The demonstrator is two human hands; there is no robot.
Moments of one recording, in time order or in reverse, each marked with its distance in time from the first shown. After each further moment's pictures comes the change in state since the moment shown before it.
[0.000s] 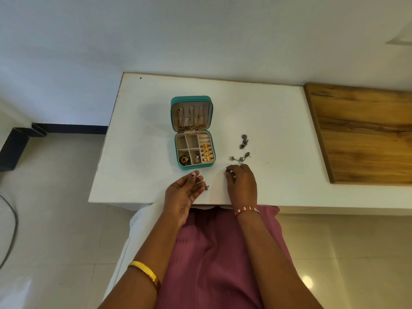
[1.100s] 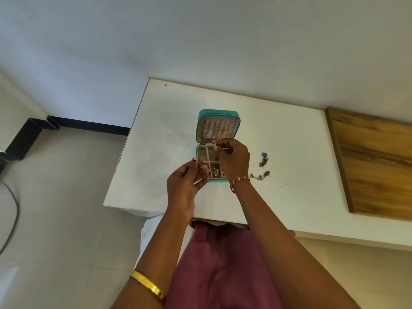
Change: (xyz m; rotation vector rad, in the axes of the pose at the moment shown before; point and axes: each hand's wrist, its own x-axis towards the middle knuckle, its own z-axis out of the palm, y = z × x) left_hand 0.001 0.055 0.006 0.032 0.040 0.255; right_hand 0.065 -0.095 0.023 0.431 -0.003 0.016
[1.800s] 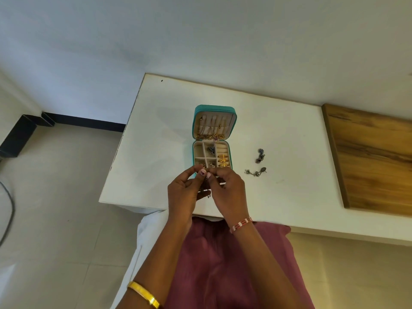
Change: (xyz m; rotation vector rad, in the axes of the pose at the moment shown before) left_hand -0.014 -0.021 -0.006 0.198 -0.014 0.045; right_hand -0.082 -0.010 -0.024 0.011 -0.161 0.054
